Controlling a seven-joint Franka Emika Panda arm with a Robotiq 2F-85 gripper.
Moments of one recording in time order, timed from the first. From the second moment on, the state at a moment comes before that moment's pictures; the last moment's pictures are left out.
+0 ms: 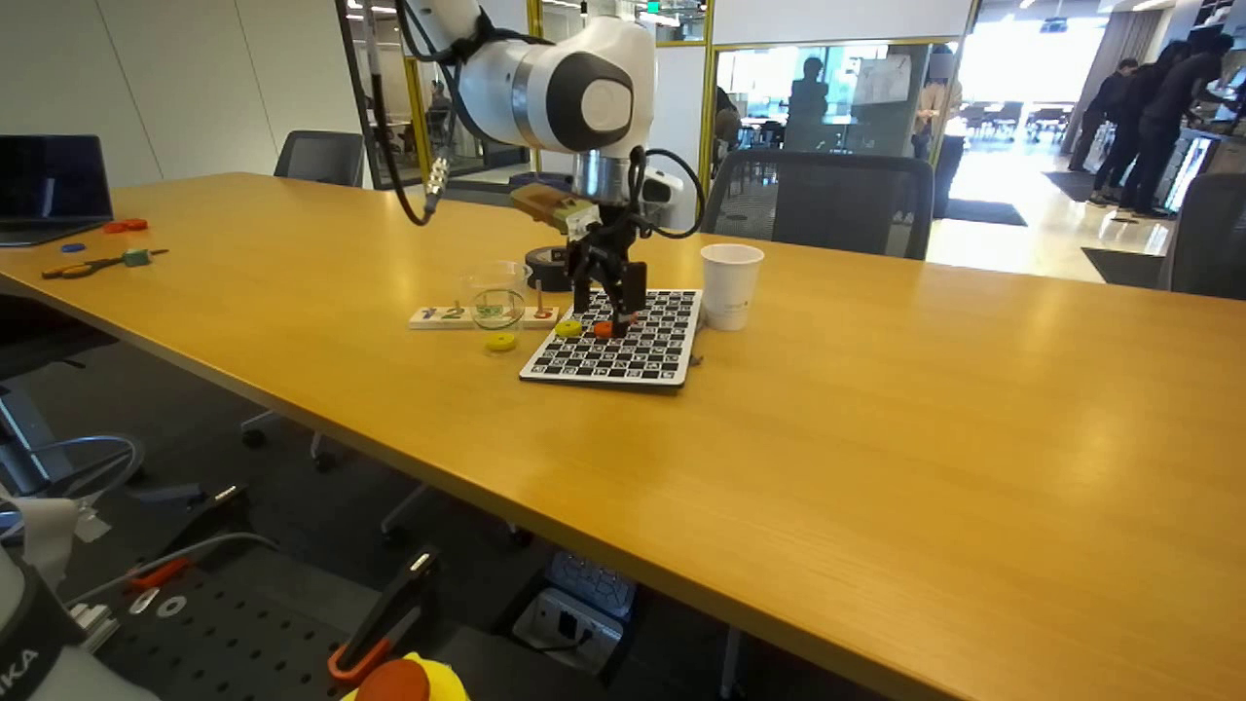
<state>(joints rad) -0.11 0.39 -0.09 -2.06 0.11 2.39 0.27</state>
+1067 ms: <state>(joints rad) -0.08 0.41 -0.11 -2.05 0.11 2.42 0.39</state>
